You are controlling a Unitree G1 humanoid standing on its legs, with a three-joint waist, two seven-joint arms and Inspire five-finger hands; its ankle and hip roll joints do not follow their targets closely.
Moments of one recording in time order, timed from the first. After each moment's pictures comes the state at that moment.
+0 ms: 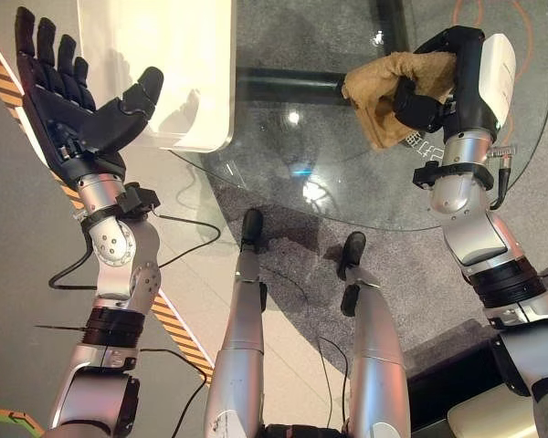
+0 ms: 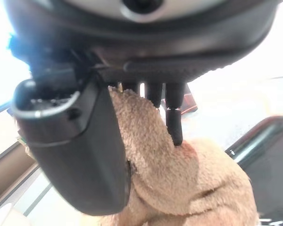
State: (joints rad) left arm -0.54 0.52 -0.07 0.15 -0.65 -0.52 0.44; right arm -0.81 -0.66 0.32 0.17 -0.20 0.25 -0.57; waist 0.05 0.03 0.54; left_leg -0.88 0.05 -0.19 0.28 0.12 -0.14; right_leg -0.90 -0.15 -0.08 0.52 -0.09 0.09
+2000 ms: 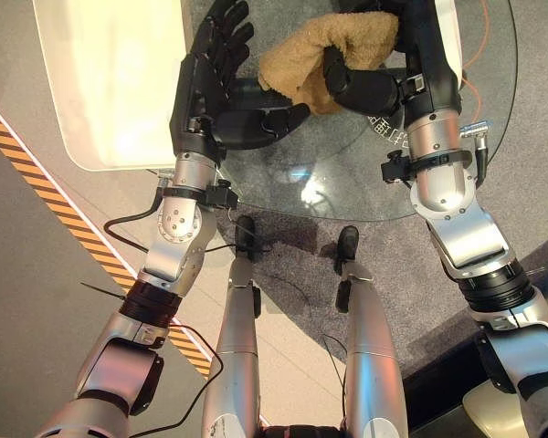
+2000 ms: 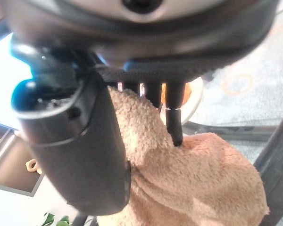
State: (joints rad) left arm -0.72 0.45 -0.28 0.16 -0.53 -0.31 0.18; right arm -0.85 -0.58 0.32 -0.04 0.04 0.11 -0.36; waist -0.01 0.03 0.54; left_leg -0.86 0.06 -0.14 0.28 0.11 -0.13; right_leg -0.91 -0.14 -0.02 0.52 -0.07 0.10
